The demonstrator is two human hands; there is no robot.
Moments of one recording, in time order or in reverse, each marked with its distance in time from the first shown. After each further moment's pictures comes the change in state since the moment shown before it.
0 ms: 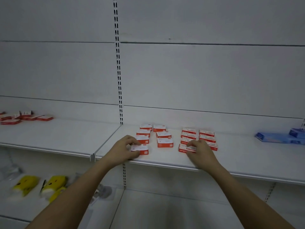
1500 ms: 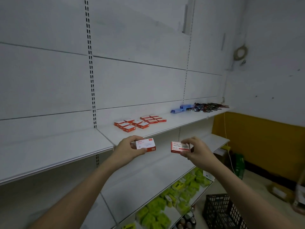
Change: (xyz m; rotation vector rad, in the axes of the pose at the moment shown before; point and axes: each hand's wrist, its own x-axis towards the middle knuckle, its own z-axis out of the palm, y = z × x) left_hand -0.143 -0.080 -0.169 -0.543 -0.525 0.496; right_hand -0.314 -0.329 0.062 -0.166 0.426 0.427
